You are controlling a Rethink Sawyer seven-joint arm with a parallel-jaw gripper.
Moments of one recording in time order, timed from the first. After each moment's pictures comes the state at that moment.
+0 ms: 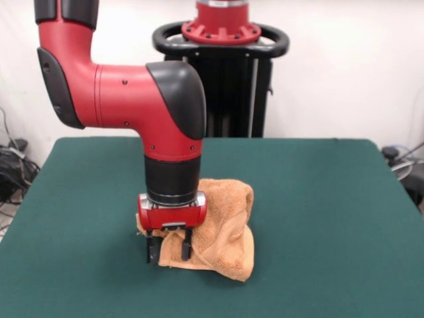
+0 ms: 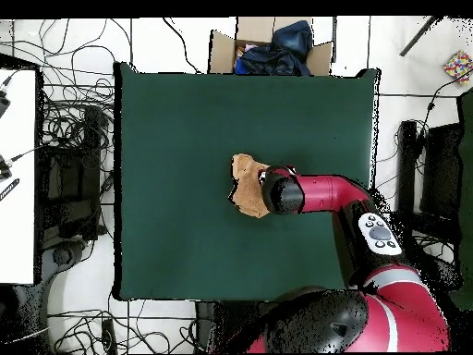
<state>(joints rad) -0.57 -0.40 0.27 1.53 -0.57 0.31 1.57</state>
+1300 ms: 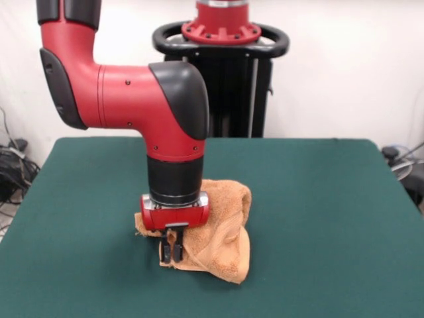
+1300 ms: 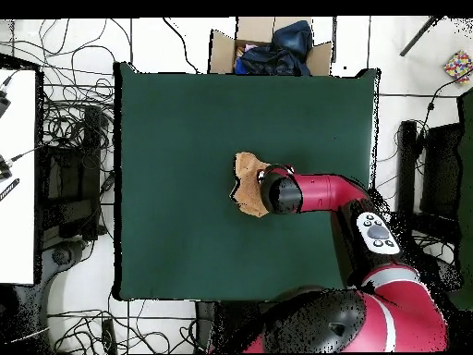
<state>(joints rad) -0.56 -0.40 0.27 1.53 -0.57 0.31 1.57</state>
